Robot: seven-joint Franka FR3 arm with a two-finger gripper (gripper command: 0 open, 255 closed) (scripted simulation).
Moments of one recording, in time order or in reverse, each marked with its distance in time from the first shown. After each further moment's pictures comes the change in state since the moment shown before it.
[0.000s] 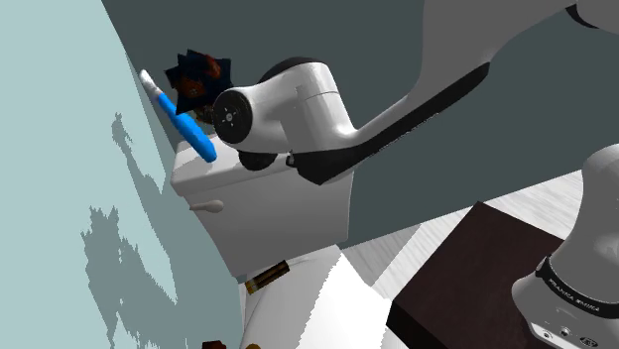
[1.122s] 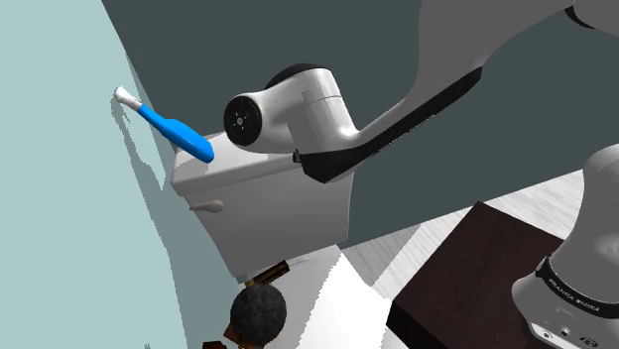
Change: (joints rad) arm -0.021 0.006 -0.017 -0.026 -0.025 0.043 0.014
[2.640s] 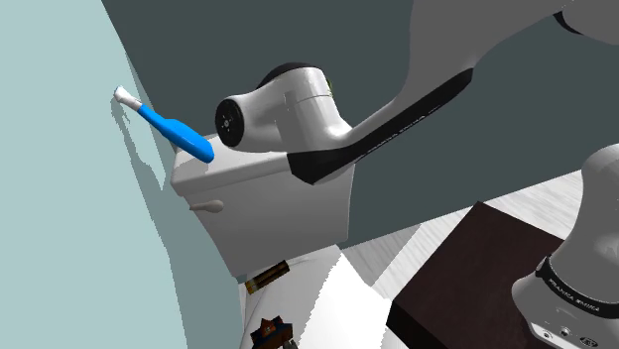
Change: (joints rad) arm 0.027 0.035 -0.010 0.062 0.054 -0.214 0.057
